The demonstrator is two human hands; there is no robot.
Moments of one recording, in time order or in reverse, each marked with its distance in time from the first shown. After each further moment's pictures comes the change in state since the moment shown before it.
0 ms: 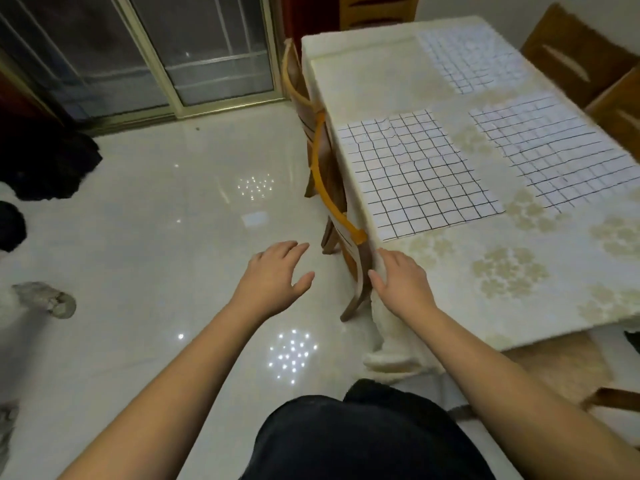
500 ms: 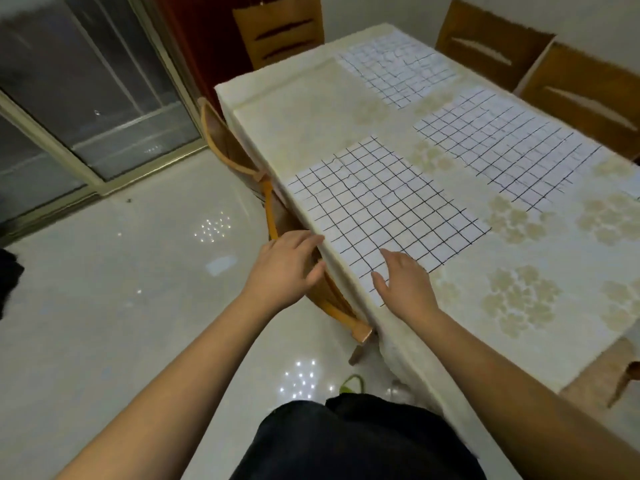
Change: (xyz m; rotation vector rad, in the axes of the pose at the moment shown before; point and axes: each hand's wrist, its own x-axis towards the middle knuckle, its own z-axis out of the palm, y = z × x) left_hand 0.241 0.002 -0.046 0.030 0.072 0.427; right_hand 0.155 0.030 -0.012 0.094 0.117 0.302
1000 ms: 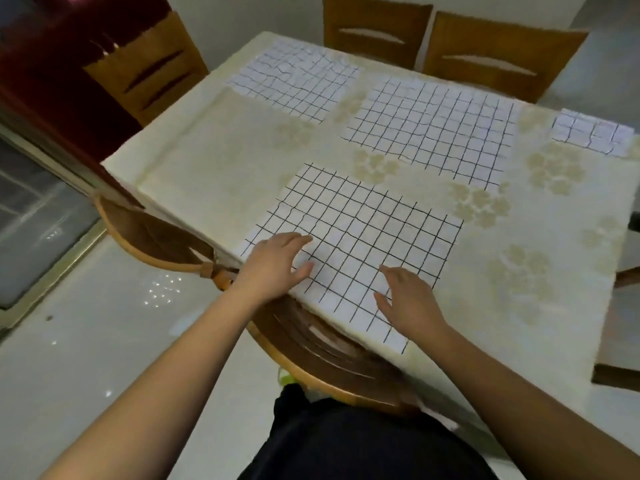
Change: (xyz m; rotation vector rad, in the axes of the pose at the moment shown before) left_hand 0.212 -0.066 0.021 0.044 -0.271 0.410; right_hand 0.071 0.004 0.017 0.034 0.025 0.339
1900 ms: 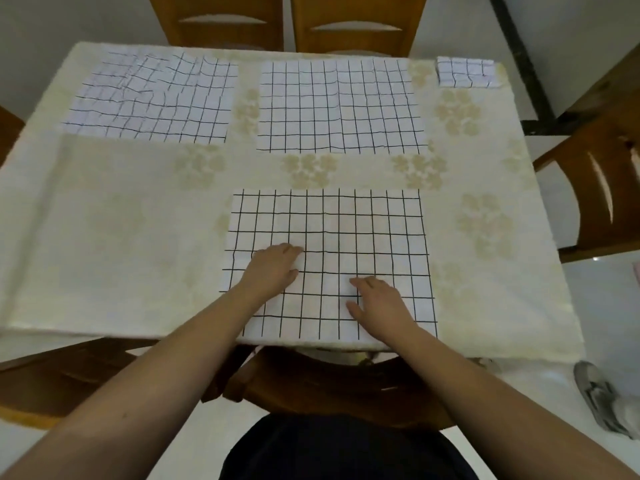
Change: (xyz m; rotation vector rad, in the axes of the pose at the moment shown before) left_hand 0.173 -0.083 0.074 0.047 -0.319 0.480; right_hand 0.060 -0.094 0.031 0.163 -0.024 0.458
